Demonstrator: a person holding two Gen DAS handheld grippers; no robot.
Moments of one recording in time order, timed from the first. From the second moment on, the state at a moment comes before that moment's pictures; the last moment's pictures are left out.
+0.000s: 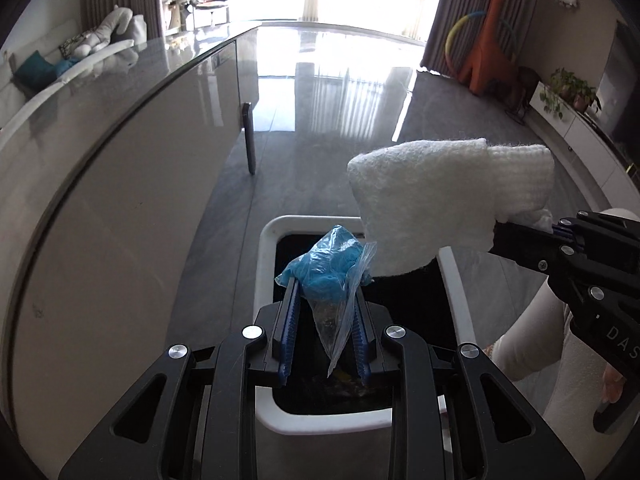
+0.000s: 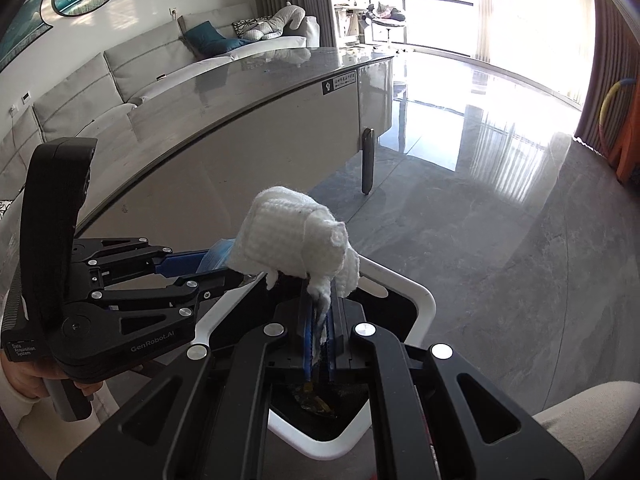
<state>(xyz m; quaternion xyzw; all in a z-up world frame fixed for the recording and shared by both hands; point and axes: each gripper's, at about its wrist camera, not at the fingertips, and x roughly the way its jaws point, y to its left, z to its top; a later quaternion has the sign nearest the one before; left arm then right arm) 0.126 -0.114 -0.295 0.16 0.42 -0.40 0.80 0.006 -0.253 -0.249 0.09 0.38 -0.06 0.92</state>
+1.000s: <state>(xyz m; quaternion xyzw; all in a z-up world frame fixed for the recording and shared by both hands) 0.115 -0.121 -0.295 0.20 0.39 -0.35 0.83 0.010 -0.252 -0.260 0.09 0.41 -0.06 0.91</state>
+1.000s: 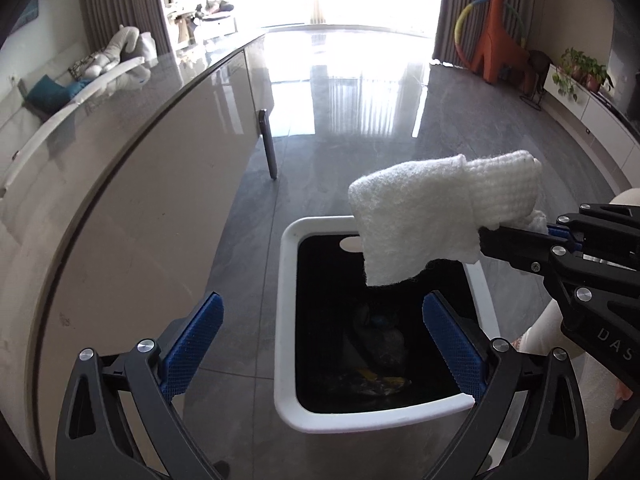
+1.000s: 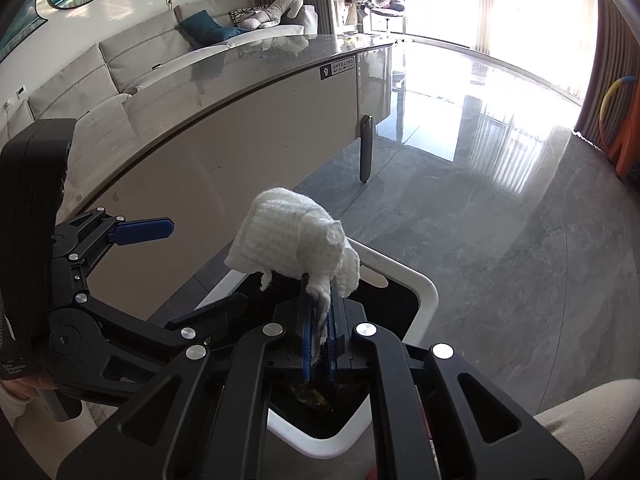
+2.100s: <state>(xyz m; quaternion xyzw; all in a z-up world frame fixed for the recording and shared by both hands) 0.158 -0.011 -0.228 0.00 0.36 -0.19 0.91 0.055 -0.222 -0.198 0.10 0.33 0.03 0.94</state>
